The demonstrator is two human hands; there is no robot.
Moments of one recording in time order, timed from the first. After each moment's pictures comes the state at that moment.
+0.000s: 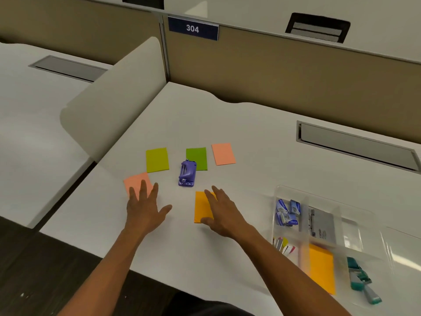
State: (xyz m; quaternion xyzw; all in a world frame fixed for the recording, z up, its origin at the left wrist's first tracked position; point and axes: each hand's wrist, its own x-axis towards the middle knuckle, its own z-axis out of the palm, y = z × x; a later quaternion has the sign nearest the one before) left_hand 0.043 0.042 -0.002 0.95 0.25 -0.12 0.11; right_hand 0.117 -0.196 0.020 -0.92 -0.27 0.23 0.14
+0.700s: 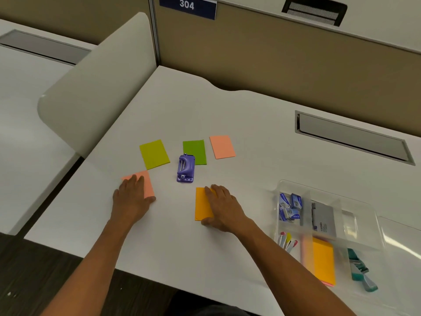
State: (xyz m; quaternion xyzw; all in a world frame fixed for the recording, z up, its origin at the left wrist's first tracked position) left_hand 0.067 0.094 -0.015 0.96 0.23 -0.14 0.11; right_hand 0.128 -0.182 0.001 -0.93 -0.28 0.23 0.06
